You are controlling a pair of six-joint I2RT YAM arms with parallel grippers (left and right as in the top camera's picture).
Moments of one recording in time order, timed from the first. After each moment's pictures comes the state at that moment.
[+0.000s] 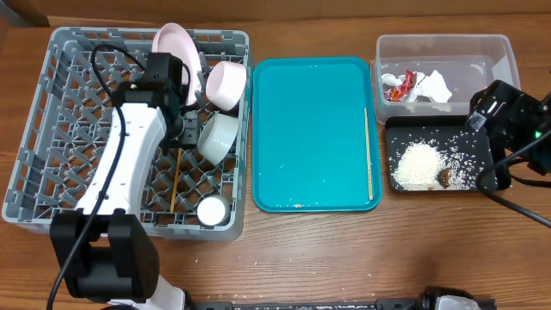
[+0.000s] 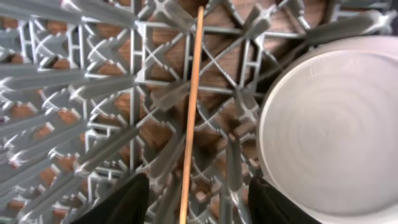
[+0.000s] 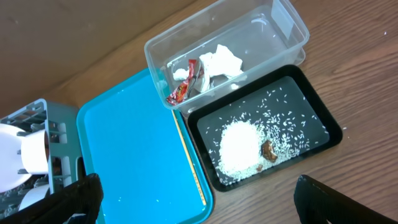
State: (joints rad) left arm -0.04 1.74 1.47 -1.09 -0.15 -0.07; right arm -0.13 1.26 1.85 -1.43 -0.04 0.38
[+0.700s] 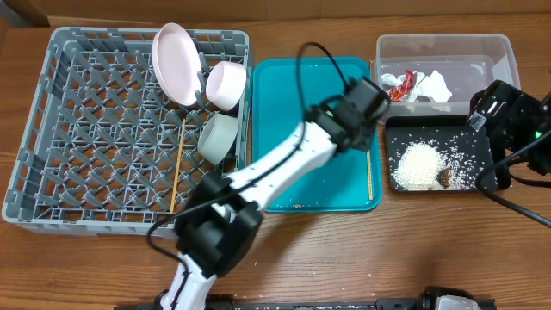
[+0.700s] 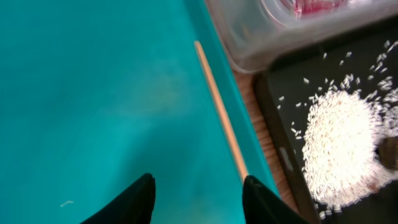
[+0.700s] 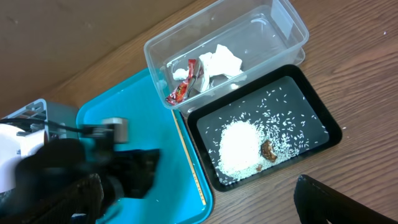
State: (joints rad) left arm -0.79 2.12 1.75 -0.63 -0.07 -0.46; right arm -0.13 1.26 1.85 -1.43 -0.04 0.38
